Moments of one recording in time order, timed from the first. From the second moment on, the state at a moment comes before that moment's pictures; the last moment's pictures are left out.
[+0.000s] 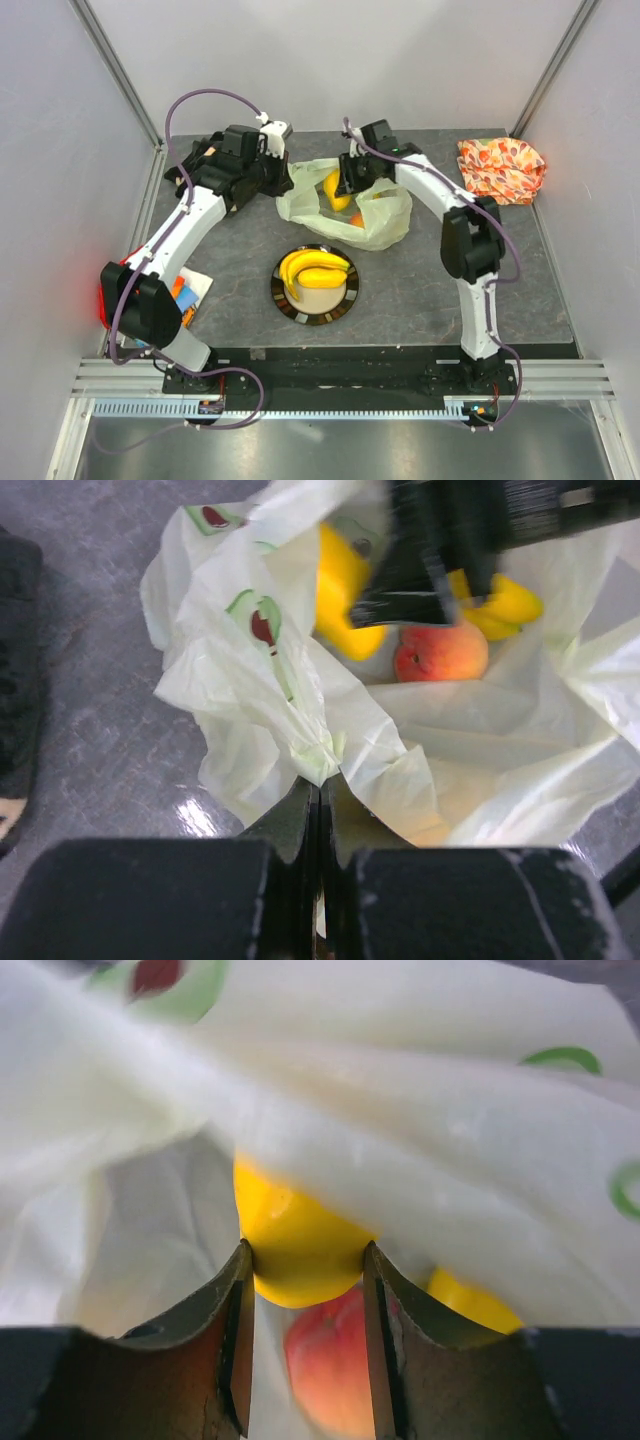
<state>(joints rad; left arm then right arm) -0.37 1.55 1.43 -0.51 0.27 -0.03 0.44 2.21 1.90 -0.58 -0.31 0.18</state>
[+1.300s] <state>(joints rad) -0.16 1.14 1.38 -0.49 0.37 -0.01 0.98 1.49 1.30 -0.81 -0.32 -0.69</state>
